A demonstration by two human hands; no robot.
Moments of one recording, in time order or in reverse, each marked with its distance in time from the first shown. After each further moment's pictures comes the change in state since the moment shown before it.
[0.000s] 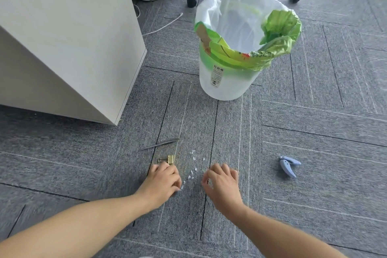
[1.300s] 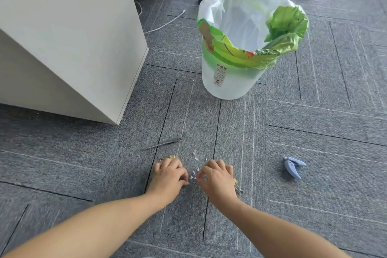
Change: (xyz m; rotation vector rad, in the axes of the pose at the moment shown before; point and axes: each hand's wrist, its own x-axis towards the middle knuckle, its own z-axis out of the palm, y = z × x) left_hand 0.018 0.022 -0.002 -0.063 0.107 -0.213; right_hand 0.020 -0.018 0.001 0.027 -0.015 0.009
